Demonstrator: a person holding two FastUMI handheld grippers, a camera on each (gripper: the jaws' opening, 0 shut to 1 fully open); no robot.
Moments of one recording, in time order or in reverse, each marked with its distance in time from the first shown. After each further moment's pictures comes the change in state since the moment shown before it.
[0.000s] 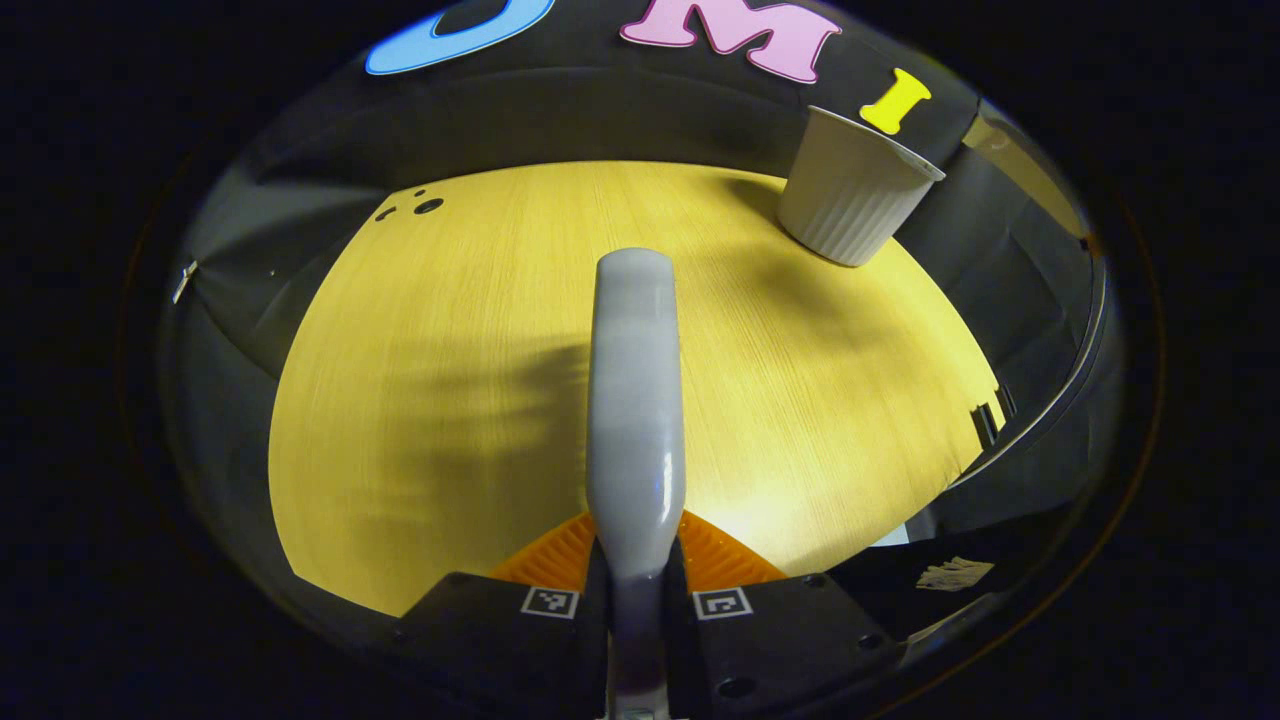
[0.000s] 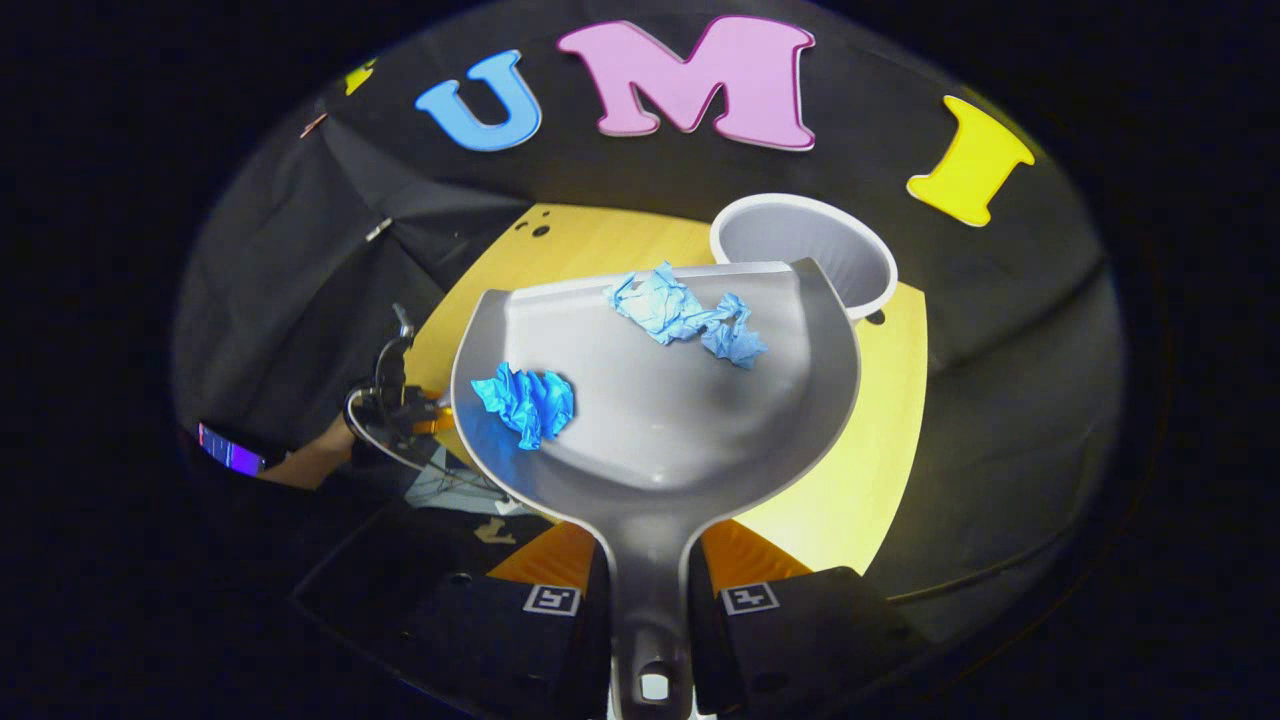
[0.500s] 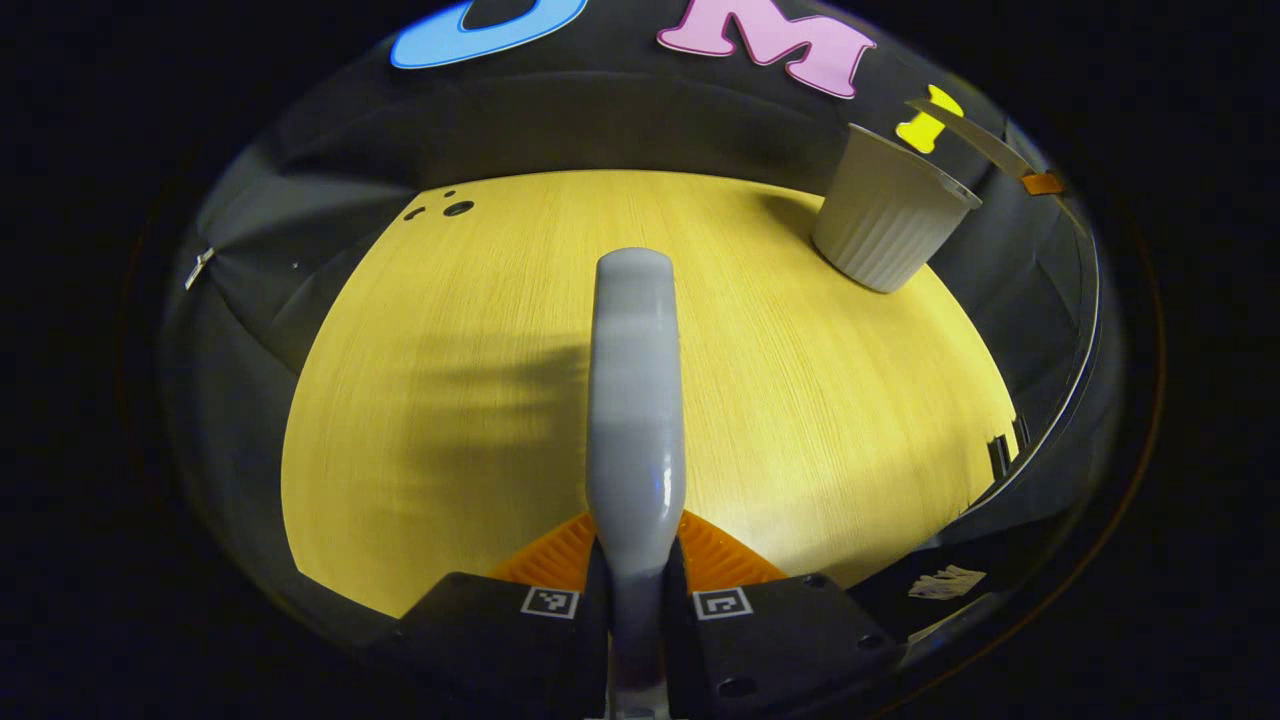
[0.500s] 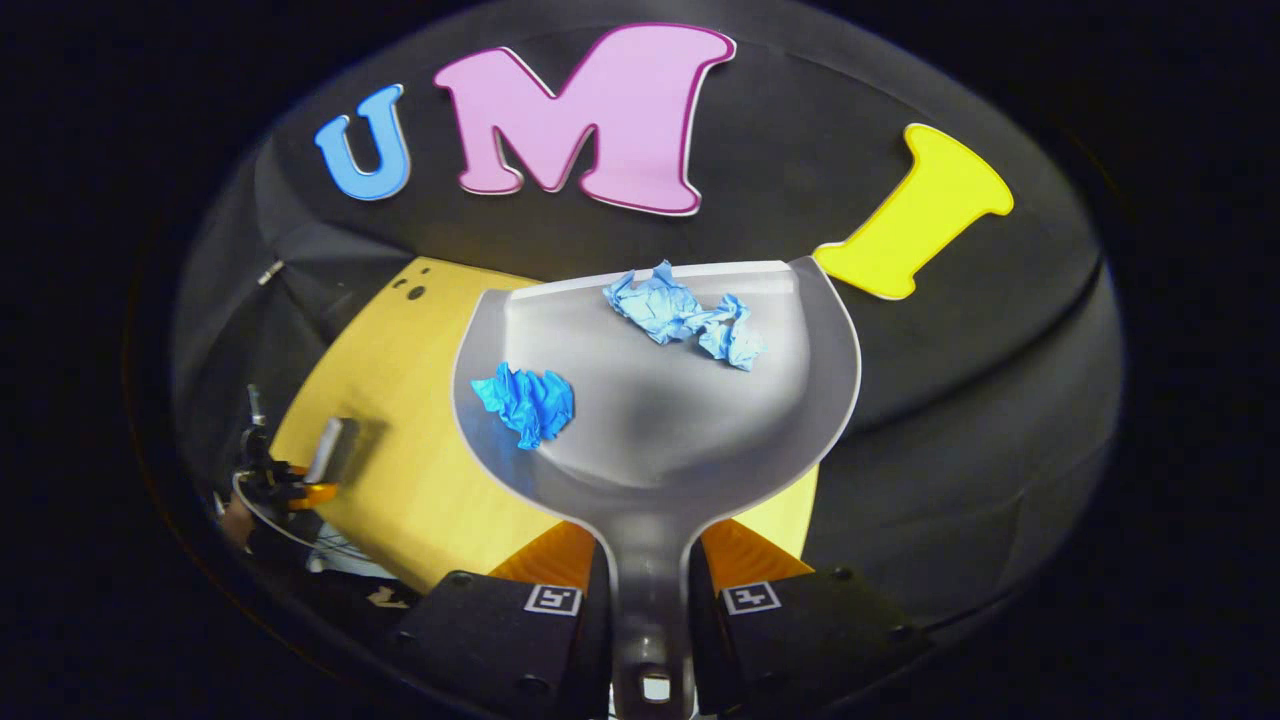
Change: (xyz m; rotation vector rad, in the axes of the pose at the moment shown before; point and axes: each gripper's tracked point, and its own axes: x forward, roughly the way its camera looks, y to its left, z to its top) left arm 0.003 0.005 0.005 -0.070 -0.011 0.051; right arm 0.056 -0.145 0.105 -0.057 -0.126 -0.343
